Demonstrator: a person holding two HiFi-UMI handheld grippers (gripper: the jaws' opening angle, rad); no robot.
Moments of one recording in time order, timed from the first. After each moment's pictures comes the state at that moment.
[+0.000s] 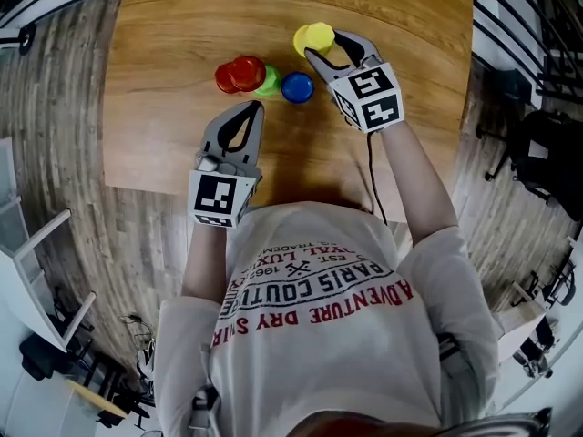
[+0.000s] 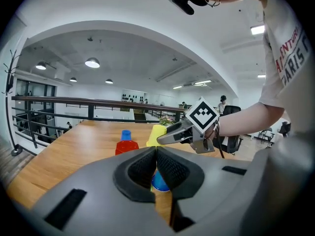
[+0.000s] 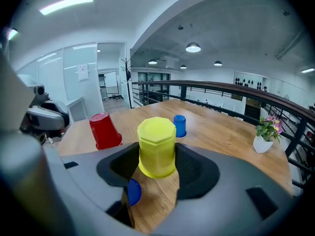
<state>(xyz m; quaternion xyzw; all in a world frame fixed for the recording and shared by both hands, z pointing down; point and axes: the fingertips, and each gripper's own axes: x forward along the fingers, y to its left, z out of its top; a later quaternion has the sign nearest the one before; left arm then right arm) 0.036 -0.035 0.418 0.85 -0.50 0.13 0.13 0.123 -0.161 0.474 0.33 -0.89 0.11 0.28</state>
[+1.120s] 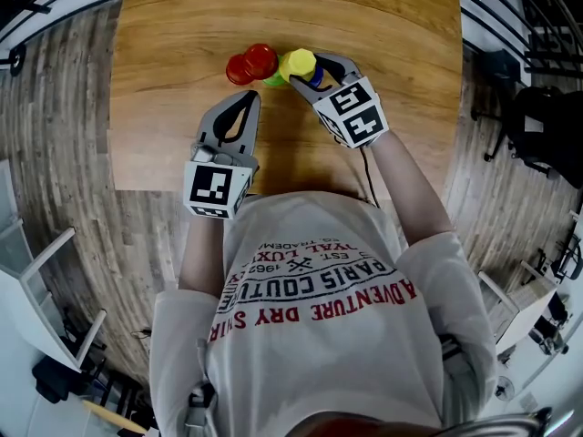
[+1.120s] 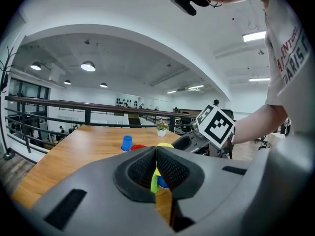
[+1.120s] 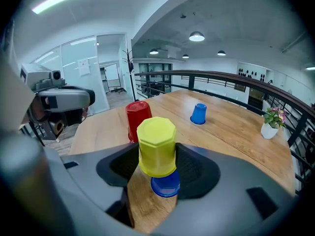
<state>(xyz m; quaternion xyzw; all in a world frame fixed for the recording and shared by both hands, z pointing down) 0.000 -0.023 0.396 0.87 -0.47 0.10 0.11 0.078 -0.080 0.483 0.32 -0.88 0.14 0.33</state>
